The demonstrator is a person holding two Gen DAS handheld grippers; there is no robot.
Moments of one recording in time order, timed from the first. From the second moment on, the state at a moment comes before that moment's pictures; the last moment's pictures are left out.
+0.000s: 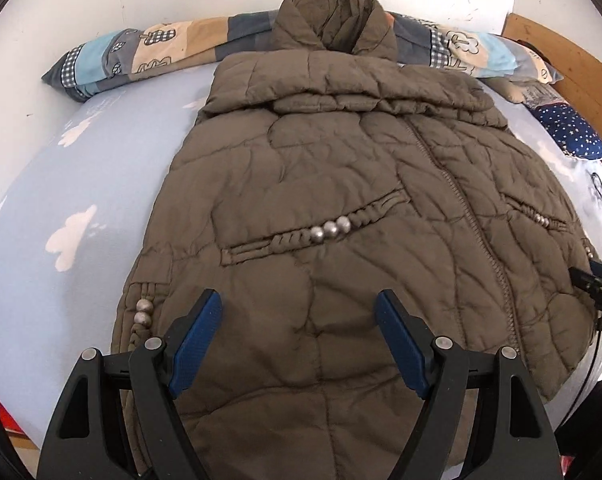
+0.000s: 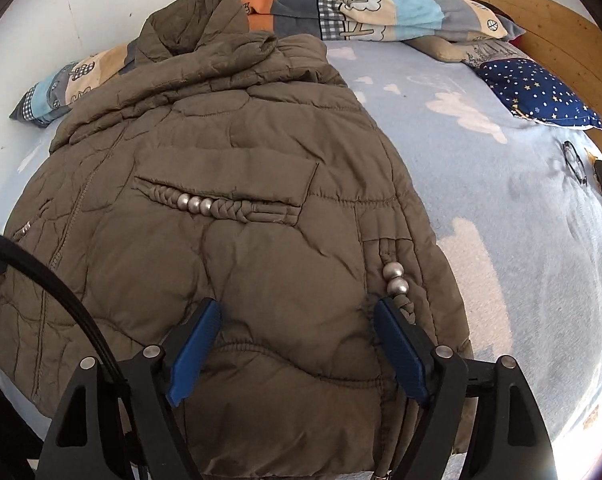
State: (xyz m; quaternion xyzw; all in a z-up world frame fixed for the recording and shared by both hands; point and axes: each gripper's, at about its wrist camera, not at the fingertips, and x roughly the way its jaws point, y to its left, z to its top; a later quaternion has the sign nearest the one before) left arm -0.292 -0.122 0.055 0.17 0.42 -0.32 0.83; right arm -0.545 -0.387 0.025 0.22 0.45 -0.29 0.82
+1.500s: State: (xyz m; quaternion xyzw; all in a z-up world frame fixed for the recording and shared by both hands) left arm -0.294 -0.110 0.076 0.16 0.38 -0.32 0.85; right arm -0.541 -0.333 0.059 0.18 0.40 -0.25 0.86
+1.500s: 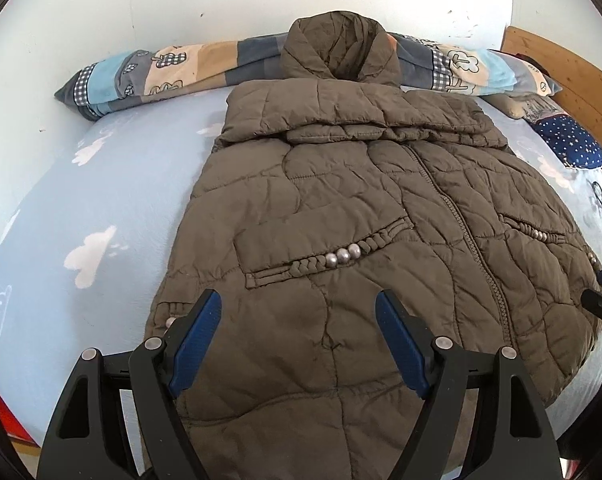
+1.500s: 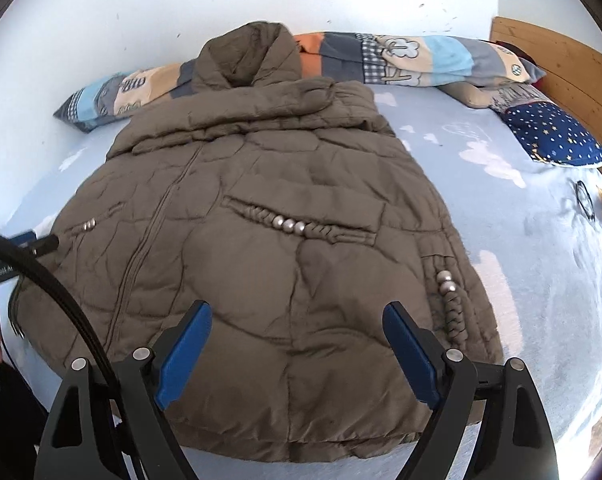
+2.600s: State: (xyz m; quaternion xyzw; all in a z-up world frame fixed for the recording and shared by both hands) left arm -0.242 -0.139 0.208 0.11 0.32 -0.37 0.86; right arm -0.492 -0.342 0.178 0.19 0.35 -0.20 0.89
